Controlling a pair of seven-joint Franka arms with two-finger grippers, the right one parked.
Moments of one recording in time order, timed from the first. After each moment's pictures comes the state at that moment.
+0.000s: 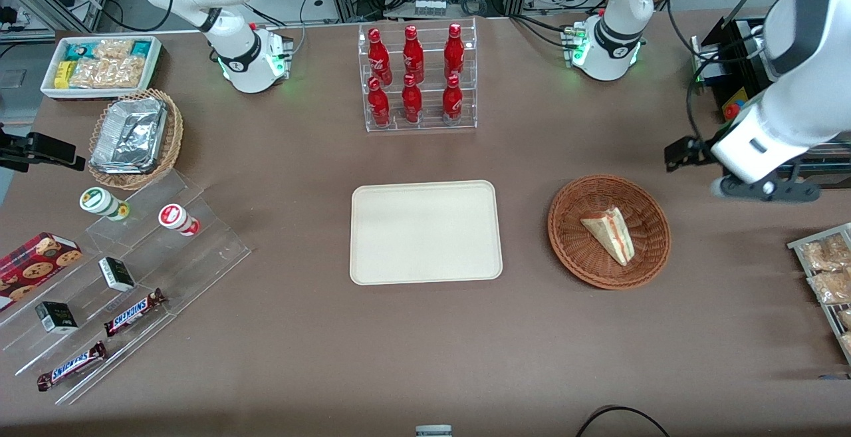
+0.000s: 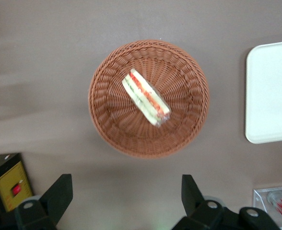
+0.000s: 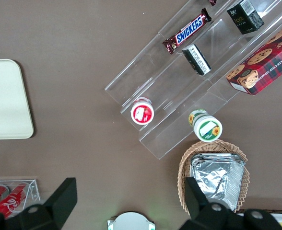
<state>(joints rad) -0.01 0.06 -0.11 -1.74 0.01 1.69 -0.01</state>
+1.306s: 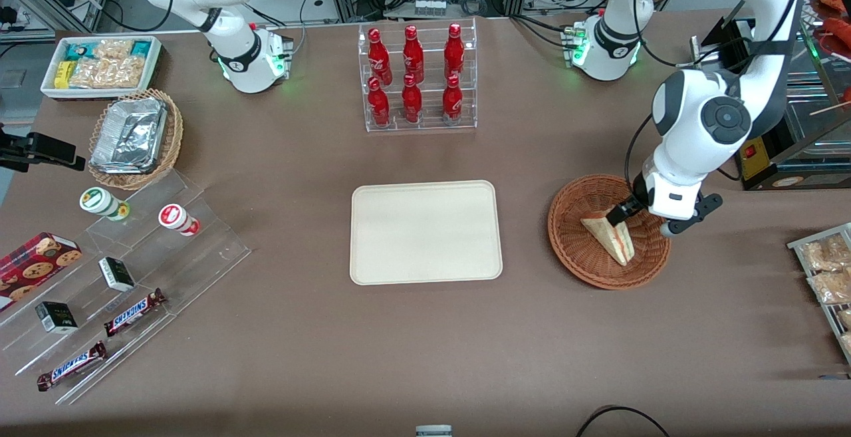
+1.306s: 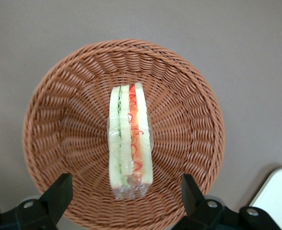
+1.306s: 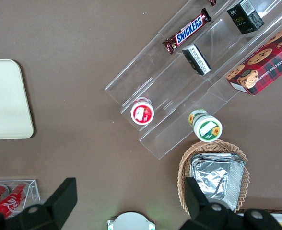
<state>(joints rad) -0.06 0.10 -0.12 -2.23 0.01 2.39 -0.81</state>
